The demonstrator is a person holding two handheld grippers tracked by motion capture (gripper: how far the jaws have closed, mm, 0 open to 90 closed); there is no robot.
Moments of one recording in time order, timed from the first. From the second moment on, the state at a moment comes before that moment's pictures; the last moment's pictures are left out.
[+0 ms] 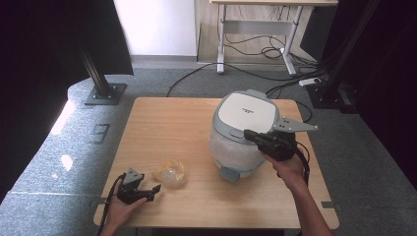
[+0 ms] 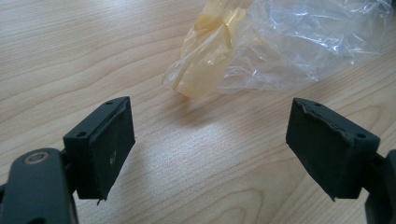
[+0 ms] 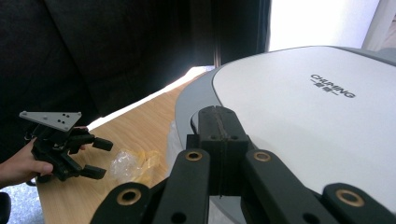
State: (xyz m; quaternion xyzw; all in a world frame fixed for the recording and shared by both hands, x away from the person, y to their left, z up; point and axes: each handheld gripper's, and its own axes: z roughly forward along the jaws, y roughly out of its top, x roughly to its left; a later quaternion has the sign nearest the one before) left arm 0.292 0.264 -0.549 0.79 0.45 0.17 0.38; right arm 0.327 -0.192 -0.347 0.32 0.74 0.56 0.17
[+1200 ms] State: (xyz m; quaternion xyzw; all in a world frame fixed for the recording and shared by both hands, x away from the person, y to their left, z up) left arm 0.294 0.262 -0.550 0.79 0.45 0.16 0.38; right arm 0.346 -0.177 -0.352 0.32 0.75 0.56 0.14
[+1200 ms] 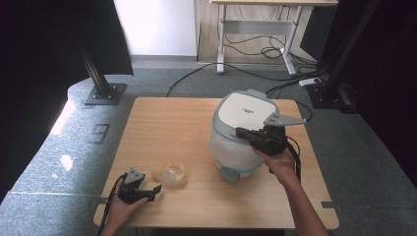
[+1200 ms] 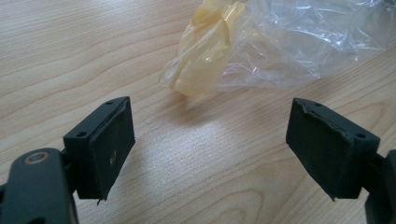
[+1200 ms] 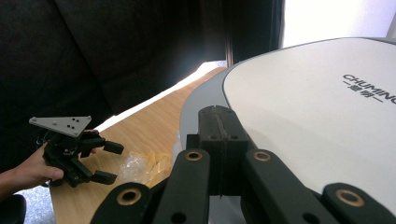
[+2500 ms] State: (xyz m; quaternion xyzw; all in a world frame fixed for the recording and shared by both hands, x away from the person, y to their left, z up) left arm 0.294 0.263 -0.549 0.79 0.45 0.16 0.38; right arm 0.326 -0.207 -0.342 0.32 0.72 0.59 0.16
